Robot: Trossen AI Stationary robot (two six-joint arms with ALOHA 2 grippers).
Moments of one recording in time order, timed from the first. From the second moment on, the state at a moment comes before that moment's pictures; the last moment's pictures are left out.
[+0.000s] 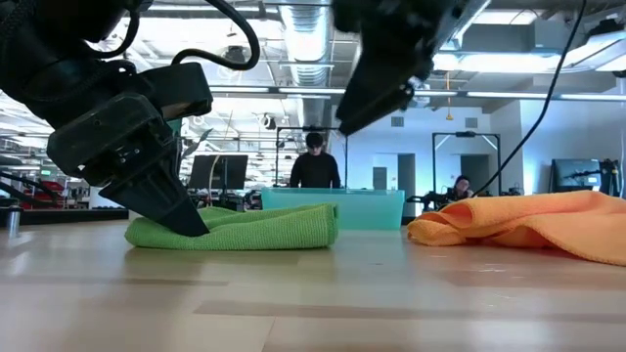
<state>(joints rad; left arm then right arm) -0.52 1.75 0.74 -0.04 -0.53 -0.77 0.28 1.73 1.20 -0.41 0.16 0.31</state>
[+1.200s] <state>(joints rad) -0.52 1.75 0.74 -0.04 -0.53 -0.77 0.49 1.78 0.92 0.37 0.37 -0.12</state>
